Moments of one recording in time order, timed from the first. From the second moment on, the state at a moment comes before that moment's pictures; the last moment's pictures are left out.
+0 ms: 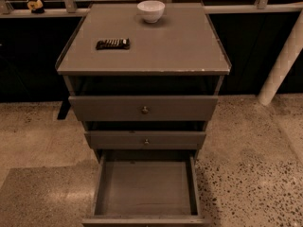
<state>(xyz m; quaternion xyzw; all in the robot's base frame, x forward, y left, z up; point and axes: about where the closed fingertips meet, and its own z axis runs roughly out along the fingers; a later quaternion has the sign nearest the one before) 0.553 -0.510 0.984 -0.84 0.36 -0.34 0.20</state>
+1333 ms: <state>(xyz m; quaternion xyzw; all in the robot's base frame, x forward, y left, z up) 0.680 -0.263 1.027 -0.89 0.10 -0.41 0.14</state>
